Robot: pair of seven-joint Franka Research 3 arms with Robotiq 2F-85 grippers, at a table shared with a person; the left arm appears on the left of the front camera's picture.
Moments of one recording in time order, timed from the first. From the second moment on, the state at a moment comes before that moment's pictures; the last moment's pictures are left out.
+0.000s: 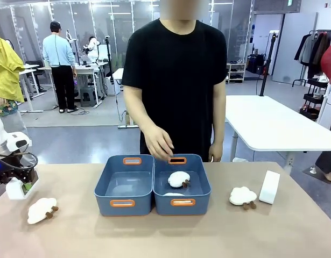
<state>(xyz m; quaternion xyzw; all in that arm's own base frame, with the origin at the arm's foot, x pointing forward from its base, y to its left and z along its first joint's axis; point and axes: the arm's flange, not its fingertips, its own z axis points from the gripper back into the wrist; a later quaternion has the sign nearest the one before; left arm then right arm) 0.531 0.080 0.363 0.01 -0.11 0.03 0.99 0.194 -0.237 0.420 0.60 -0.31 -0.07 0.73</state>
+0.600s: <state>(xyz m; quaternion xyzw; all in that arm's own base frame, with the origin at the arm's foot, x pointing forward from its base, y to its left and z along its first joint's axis) 0.522 0.071 0.391 0.00 -0.11 0.00 0.99 0.194 -0.237 0.420 0.60 -0.31 -0.07 0.73</state>
